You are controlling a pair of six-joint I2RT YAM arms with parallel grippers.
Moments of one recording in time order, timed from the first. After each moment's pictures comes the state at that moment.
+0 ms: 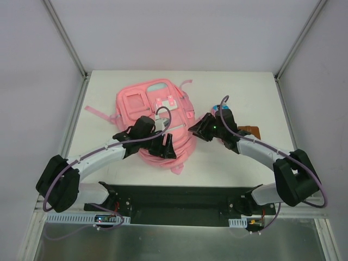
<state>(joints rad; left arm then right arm) -0.66 1.27 0.73 -0.26 0.46 -0.50 0.53 1.39 0.73 0.07 -0.22 1.06</state>
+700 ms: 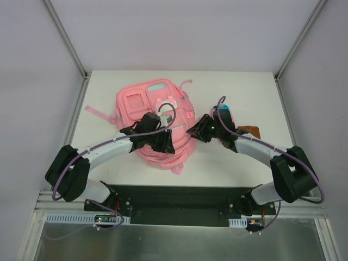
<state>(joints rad) -0.67 1.40 0.82 -0.28 0.39 -0.53 0.54 1.44 0.75 0.05 -0.26 1.06</state>
